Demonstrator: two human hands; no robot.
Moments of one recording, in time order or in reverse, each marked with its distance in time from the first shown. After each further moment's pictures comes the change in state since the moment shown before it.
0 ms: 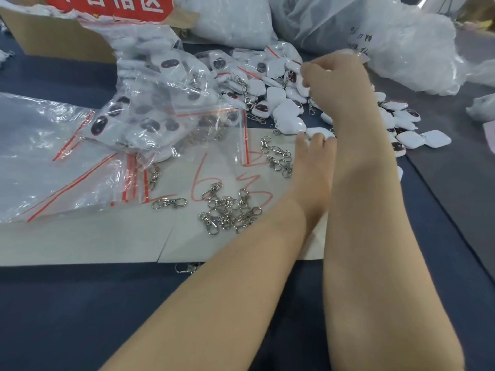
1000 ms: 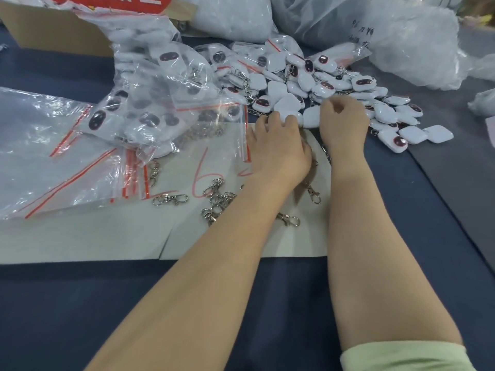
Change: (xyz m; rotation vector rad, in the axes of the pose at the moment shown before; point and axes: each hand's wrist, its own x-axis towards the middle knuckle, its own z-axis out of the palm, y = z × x) left_hand -0.010 -0.044 -0.009 -0.213 0.144 -0.283; right_hand 0.001 0.070 0.027 -0.038 0.219 0.208
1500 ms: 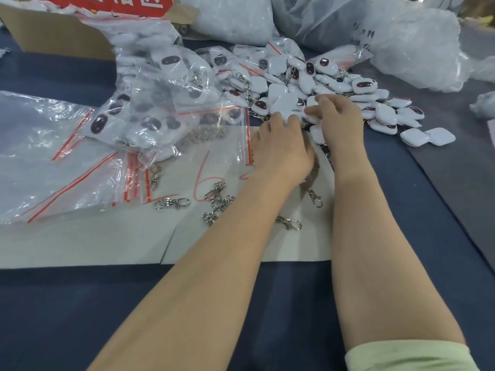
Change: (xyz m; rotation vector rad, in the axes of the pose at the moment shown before) left_hand 0.006 0.001 -0.006 -0.040 -0.045 0.020; right_hand 0.006 0.003 0.004 0.319 -0.155 -0.009
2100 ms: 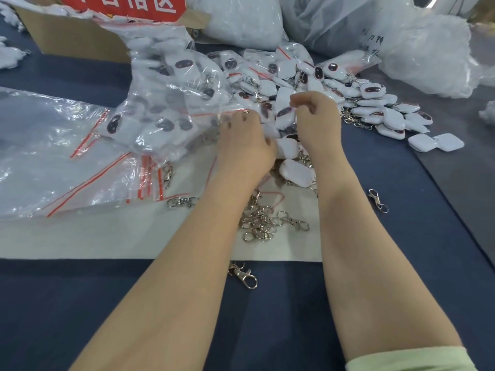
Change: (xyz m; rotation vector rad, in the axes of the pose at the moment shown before) left_hand -0.006 -0.051 -0.028 -0.007 0.121 -0.113; right_hand -0.017 -0.021 0.035 -0.072 -0.086 -0.143
